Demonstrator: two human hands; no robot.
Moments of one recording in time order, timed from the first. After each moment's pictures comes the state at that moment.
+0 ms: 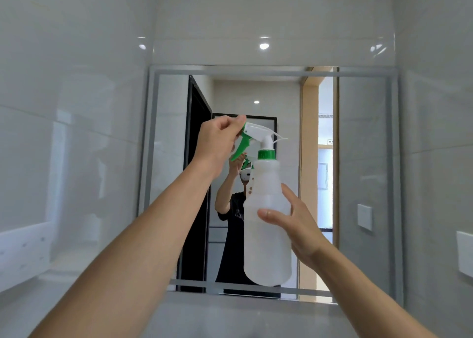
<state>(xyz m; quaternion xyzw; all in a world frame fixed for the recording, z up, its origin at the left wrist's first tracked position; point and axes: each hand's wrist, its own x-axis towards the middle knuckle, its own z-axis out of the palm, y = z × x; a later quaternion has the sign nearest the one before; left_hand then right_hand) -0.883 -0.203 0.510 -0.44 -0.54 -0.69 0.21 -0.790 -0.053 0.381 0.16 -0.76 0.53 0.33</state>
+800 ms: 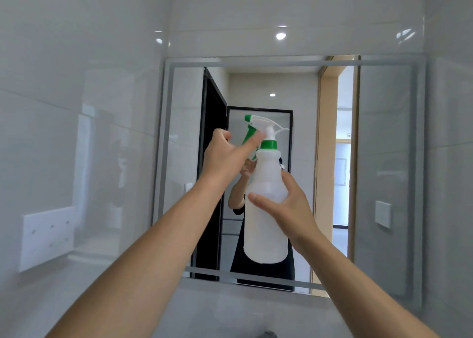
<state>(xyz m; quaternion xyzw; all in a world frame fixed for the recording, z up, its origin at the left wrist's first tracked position) -0.869 -0.208 0.468 -0.30 -0.67 -0.65 0.21 -0.807 -0.073 0.385 0.13 -0.74 0.50 0.43</state>
